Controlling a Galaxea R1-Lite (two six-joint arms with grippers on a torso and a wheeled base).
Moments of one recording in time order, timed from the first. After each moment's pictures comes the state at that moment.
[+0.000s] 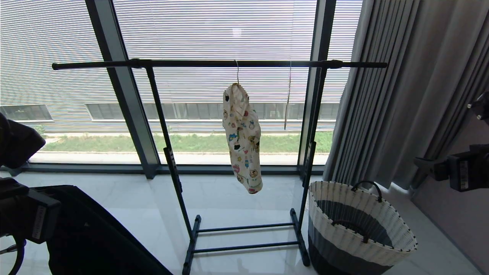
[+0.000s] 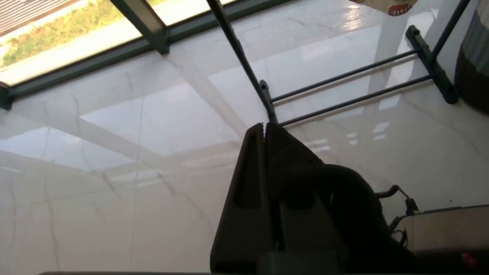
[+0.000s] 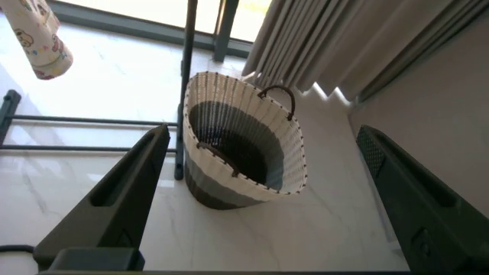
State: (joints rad) left arm -0.09 1.05 -0.76 0.24 0.08 0.33; right arm 0.48 1.19 -0.85 0.03 -0.46 -0.02
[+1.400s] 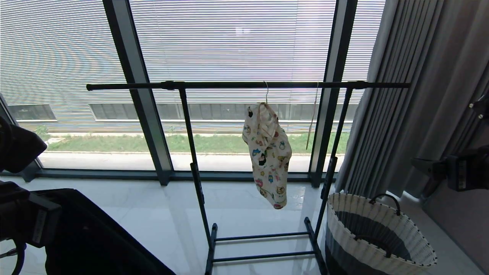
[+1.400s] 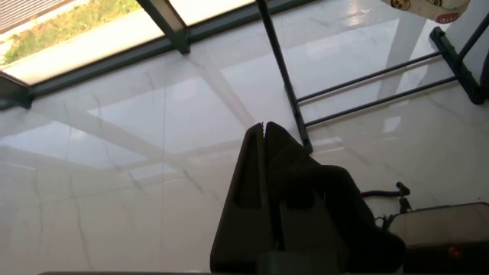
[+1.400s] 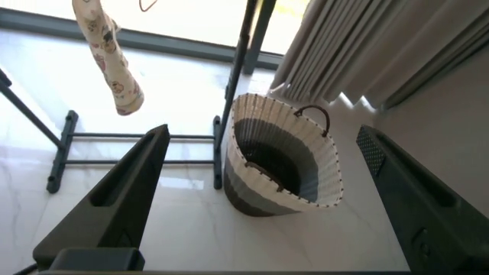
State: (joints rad) left arm -0.09 1.04 -0.75 0.24 0.07 0.33; right arm 0.44 1.20 -0.84 0.03 -0.38 0.04
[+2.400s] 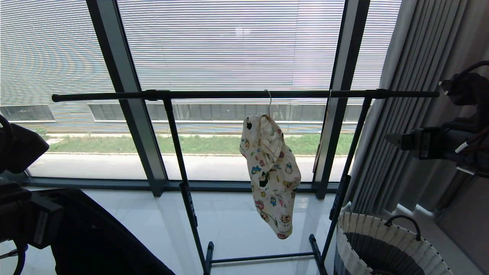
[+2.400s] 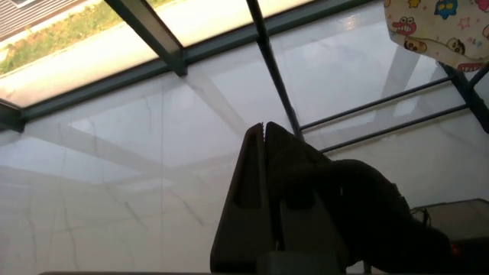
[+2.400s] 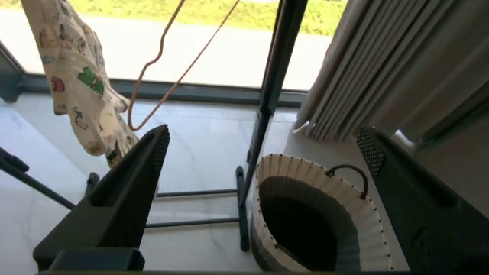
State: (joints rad) left arm -0.11 1.04 -0.75 0.24 0.08 0.33; right arm 0.40 1.38 -0.94 -0.14 -0.33 0.09
